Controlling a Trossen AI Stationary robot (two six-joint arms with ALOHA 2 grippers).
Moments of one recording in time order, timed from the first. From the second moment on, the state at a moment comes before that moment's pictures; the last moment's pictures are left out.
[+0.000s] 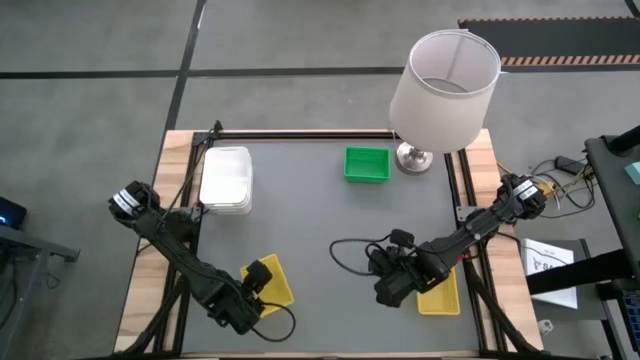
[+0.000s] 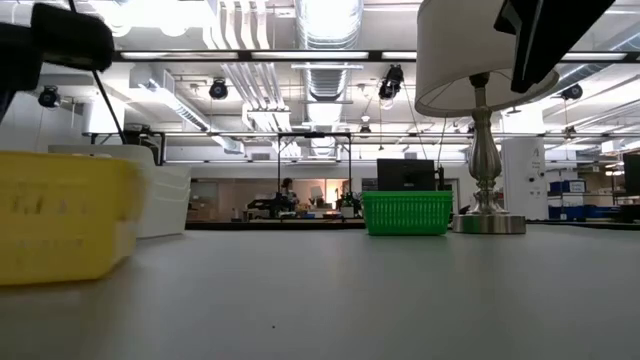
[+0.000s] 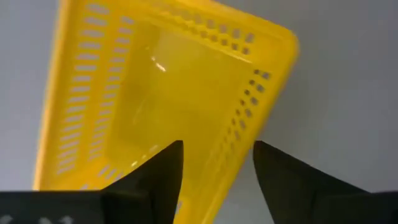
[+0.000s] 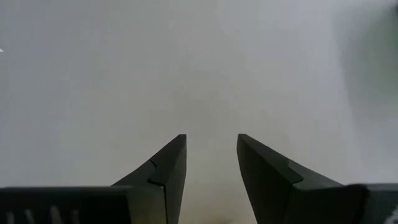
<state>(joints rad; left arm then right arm) -0.79 1.63 1.10 -0.85 -0.19 -0.01 0.56 1.68 1.38 -1.08 0.31 0.79</state>
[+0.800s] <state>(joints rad) -0.64 1.63 1.08 -0.53 -0.13 0.17 0.43 1.83 1.34 -0.23 0.09 -0.21</state>
